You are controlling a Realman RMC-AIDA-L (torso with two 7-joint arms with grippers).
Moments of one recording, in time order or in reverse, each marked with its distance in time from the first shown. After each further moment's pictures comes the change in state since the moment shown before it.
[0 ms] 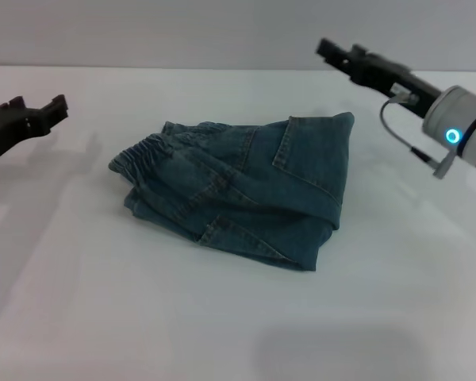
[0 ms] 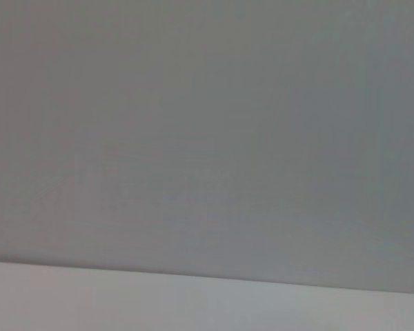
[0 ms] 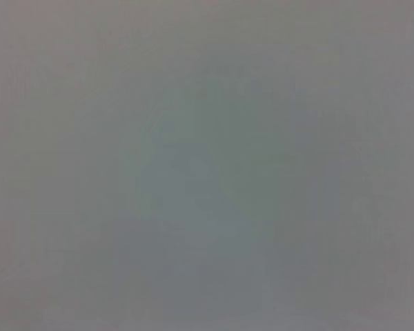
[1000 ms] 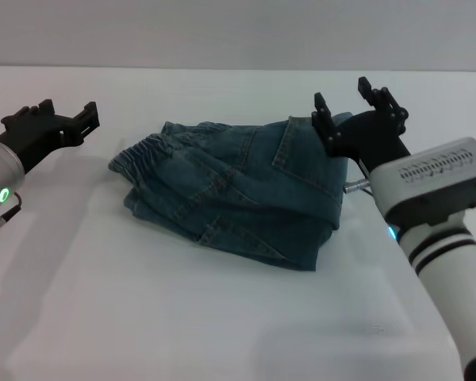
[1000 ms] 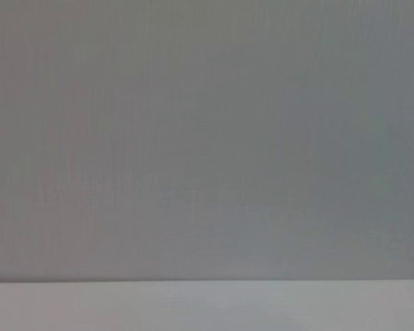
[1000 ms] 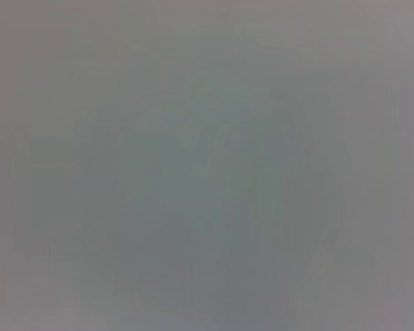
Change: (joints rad) left arm 0.048 0.000 0.213 -0.068 -0.006 0.173 -0.004; right arm -0.143 -0.006 0.767 0.755 -0.045 -0.170 -1.665
